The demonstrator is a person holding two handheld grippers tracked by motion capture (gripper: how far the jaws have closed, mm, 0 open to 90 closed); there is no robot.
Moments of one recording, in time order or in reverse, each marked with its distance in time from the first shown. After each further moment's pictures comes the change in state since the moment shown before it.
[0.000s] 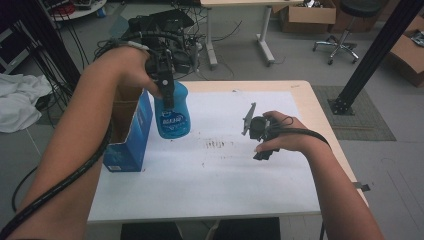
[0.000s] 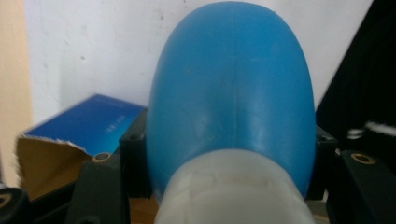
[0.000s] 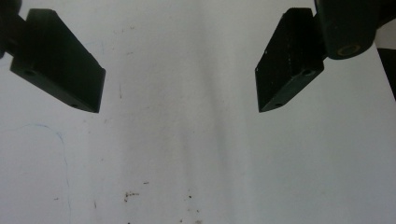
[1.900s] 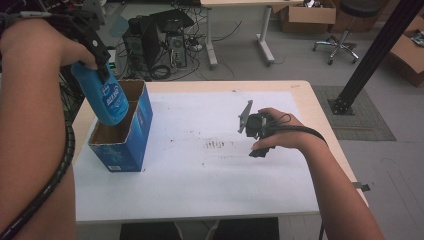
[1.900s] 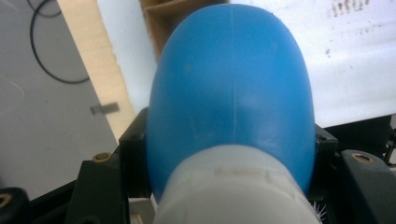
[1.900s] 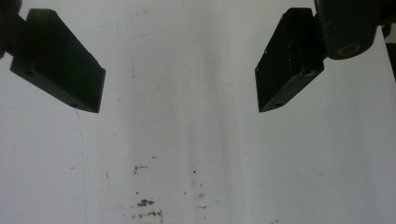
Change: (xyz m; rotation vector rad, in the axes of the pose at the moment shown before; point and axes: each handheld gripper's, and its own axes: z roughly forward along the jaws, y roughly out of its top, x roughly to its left) left arm 0.036 -0.146 -0.056 -0.012 -0.019 -1.060; right arm -0.002 0.012 -0.006 -0.046 -0.014 -0.055
